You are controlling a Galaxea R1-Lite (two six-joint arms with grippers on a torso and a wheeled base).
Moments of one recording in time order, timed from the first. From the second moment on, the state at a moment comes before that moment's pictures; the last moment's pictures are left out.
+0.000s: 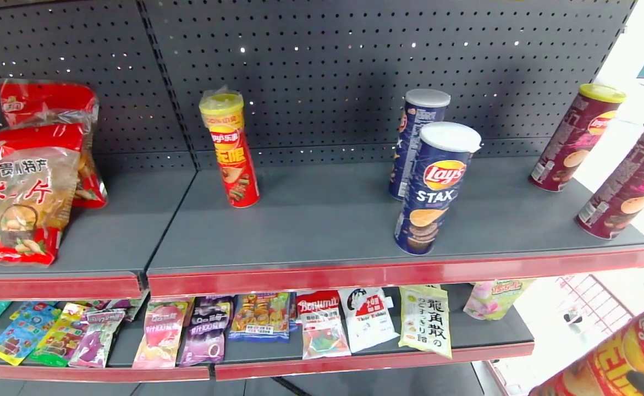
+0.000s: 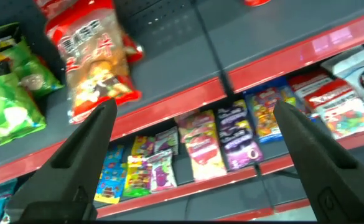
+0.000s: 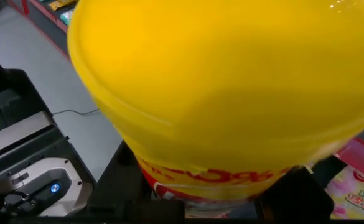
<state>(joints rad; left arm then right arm) -0.08 0.31 -0.38 0.13 0.08 0.42 0.29 0.69 -0.44 -0.04 0.52 -0.18</state>
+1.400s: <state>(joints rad) -0.08 0.30 -0.37 0.14 0.10 0.45 0.35 0.68 -0.43 -0.03 0.51 -0.19</state>
